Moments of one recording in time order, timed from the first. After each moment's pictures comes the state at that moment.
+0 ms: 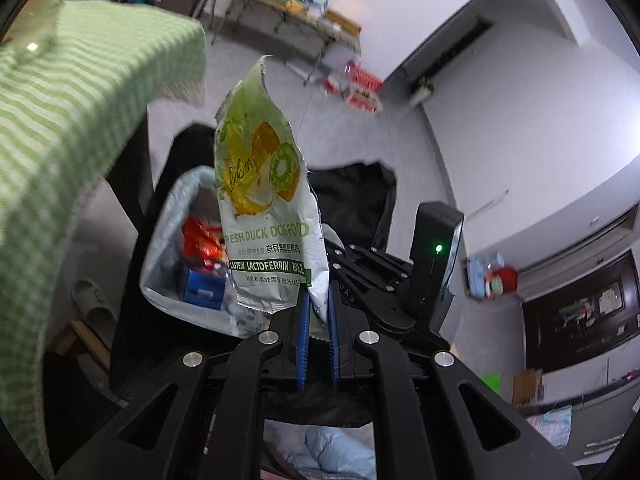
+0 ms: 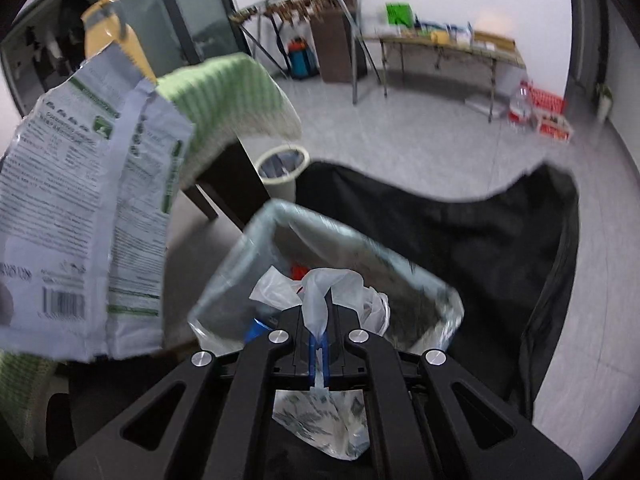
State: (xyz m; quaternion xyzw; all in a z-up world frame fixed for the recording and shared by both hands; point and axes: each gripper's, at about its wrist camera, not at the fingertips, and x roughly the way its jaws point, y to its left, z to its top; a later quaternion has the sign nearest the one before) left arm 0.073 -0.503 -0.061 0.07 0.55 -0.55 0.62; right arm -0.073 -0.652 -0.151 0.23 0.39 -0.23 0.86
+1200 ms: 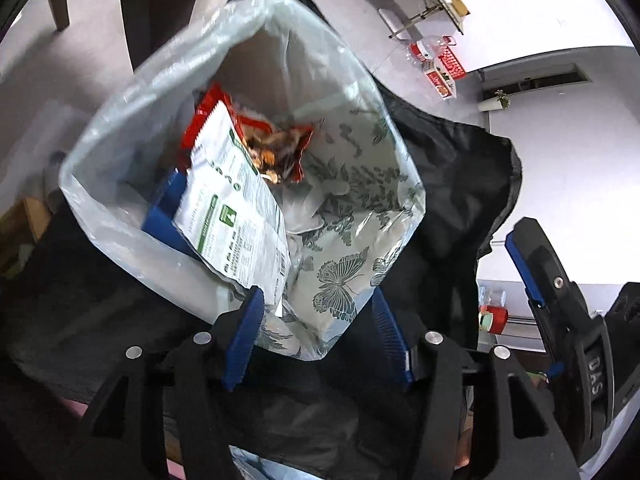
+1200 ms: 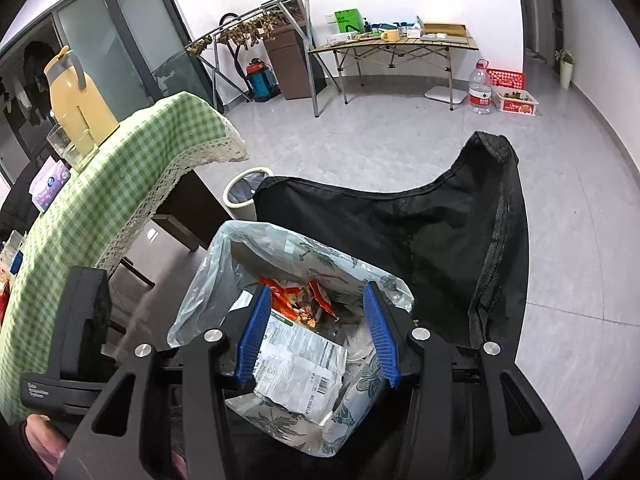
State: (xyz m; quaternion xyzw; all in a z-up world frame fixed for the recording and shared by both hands) left arm 0.078 -0.550 -0.220 0.00 0.69 -0.42 0.58; right arm -0.117 -0.673 -0.138 0.27 0.34 -0.28 0.86
